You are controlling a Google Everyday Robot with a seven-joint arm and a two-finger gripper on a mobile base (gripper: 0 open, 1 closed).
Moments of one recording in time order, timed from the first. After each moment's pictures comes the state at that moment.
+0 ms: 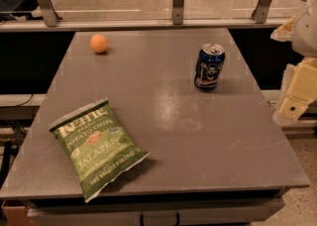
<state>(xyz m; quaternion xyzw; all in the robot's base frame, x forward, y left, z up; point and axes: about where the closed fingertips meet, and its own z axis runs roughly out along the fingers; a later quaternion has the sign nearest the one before) 0.438 -0.217 0.976 -0.60 0.78 -0.03 0.16</state>
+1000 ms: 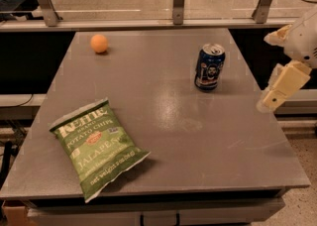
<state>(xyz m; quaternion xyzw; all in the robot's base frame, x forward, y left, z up) 0.494 -0.229 0.940 -0.58 0.78 0.02 0.25</state>
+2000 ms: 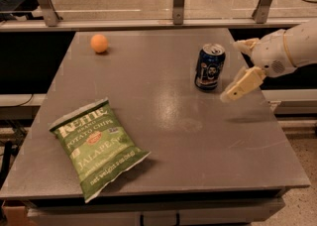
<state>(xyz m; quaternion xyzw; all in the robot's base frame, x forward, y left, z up) 0.573 -0.187 0.886 -0.54 0.73 0.15 0.38</state>
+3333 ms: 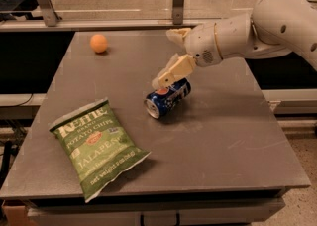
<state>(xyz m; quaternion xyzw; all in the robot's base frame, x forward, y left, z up) 0.584 -0.015 0.919 -0.56 0.64 0.28 0.45</state>
